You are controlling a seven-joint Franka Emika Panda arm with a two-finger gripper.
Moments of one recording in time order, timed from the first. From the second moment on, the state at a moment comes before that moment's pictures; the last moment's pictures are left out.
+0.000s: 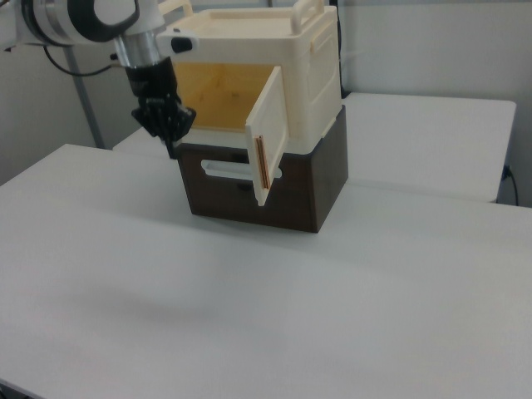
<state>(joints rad) -0.01 0.06 0.01 -1.51 -0.06 1.58 -0.01</state>
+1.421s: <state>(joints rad) -0.33 0.08 -0.02 -1.35 -0.04 1.75 -0.08</state>
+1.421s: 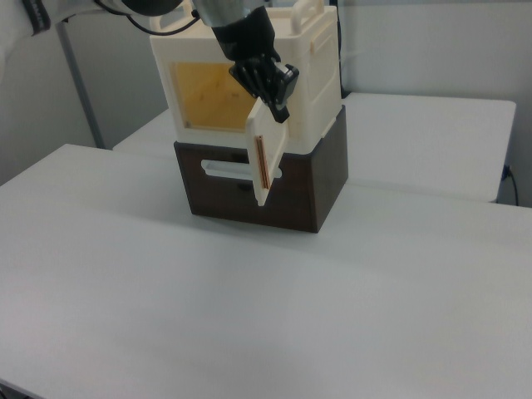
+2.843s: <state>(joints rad) -0.04 0.14 0.00 -1.45 0.06 1.65 -0.09</state>
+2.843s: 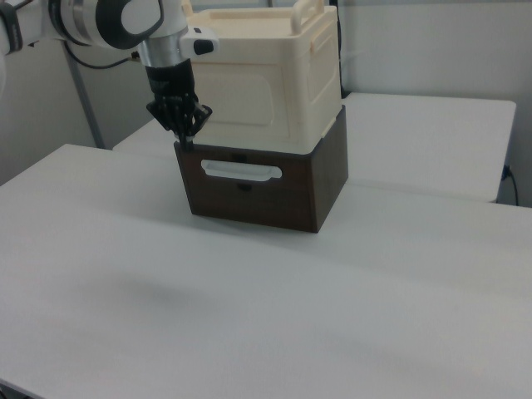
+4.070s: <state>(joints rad) 0.06 0.26 0.00 -1.46 0.03 2.29 -0.09</state>
